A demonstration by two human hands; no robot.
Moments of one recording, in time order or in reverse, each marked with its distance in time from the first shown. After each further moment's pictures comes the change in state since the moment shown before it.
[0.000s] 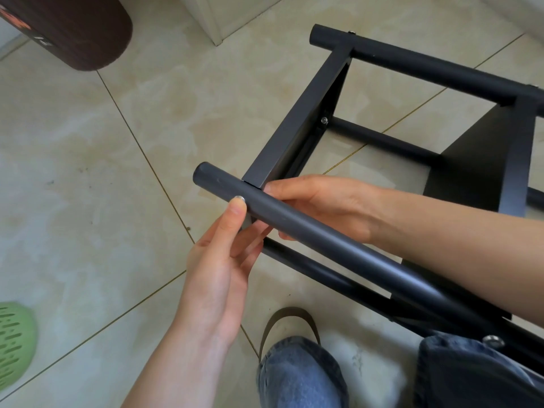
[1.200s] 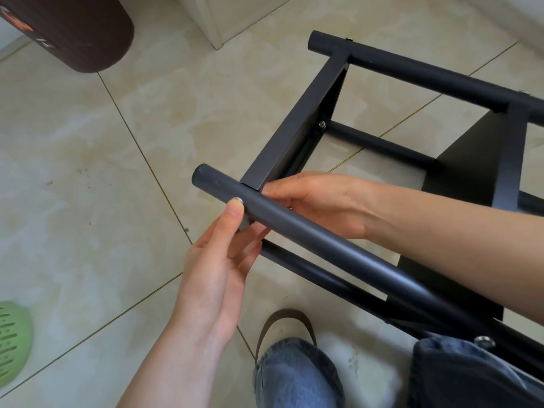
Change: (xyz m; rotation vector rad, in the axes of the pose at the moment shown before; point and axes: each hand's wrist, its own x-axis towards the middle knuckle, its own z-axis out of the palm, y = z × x) left_hand 0.003 -0.004 -0.005 0.024 -0.009 -0.004; right_hand -0.004 -0.009 0.002 -0.096 0.020 0.010
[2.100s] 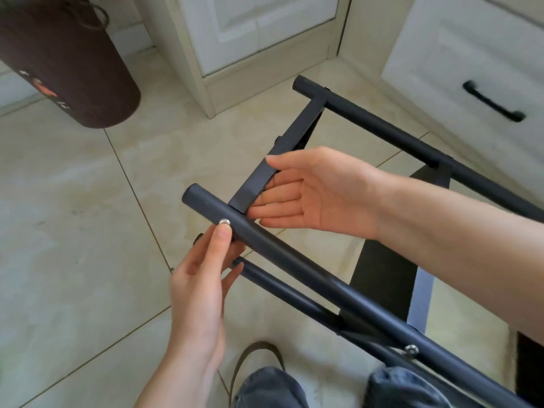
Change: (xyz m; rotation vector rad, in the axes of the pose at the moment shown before) left_hand -0.040 0.031 0.029 0.058 0.109 0.200; right_hand -0.102 -0.075 0.044 0.004 0.279 -0.164
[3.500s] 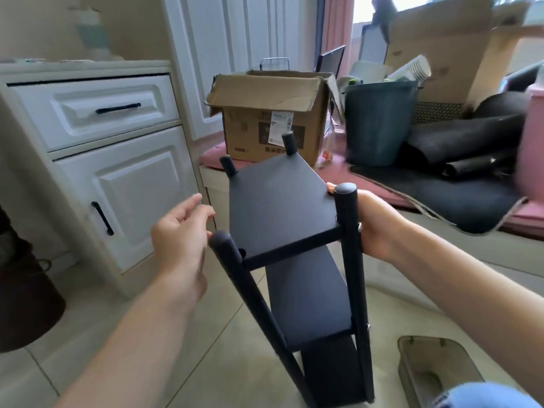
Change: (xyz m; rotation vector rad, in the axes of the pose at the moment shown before) left_hand -0.242 0.194 0.133 0.035 -0.374 0.439; right_hand -0.396 0.006 -0.048 0.273 0.662 -0.722
